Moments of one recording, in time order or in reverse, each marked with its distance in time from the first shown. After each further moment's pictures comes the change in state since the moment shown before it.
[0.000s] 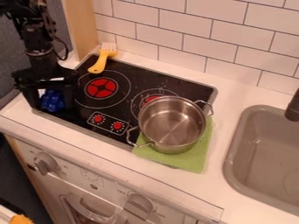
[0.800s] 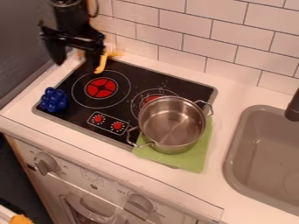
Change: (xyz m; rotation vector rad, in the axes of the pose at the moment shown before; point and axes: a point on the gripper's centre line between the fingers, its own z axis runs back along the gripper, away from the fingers) arm 0.006 -0.062 0.075 0.001 -0.103 -0.461
